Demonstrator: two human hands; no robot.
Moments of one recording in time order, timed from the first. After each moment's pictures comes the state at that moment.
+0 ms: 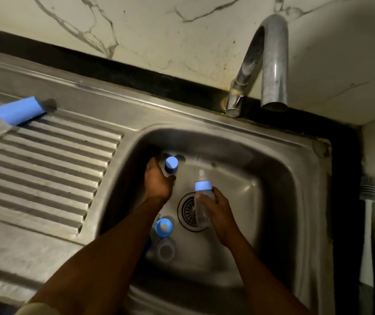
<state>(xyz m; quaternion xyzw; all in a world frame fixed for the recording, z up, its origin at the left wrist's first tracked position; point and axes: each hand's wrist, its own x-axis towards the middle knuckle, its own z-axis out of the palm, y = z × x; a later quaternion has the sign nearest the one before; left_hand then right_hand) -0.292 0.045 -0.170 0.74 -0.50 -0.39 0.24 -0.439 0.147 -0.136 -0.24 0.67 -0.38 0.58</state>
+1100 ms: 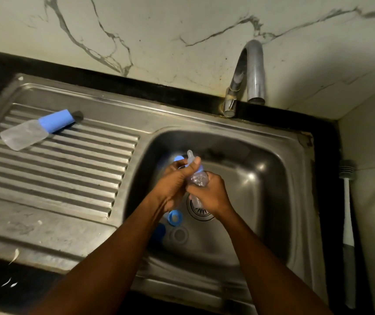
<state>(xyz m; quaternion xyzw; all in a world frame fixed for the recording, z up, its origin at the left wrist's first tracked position) -0.283 0.095 -0.044 0.43 -0.24 -0.80 0.35 -0.398 0.139 -0.072 -0.38 0.66 -0.41 0.51</state>
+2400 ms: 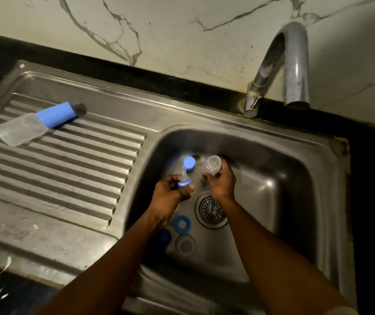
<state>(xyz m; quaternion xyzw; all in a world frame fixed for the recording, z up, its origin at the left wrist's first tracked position) -0.257 0.092 -0.121 0.59 -0.28 -0.67 0.34 -0.421 0.067 -0.213 -0.35 0.77 -0.38 0.36</state>
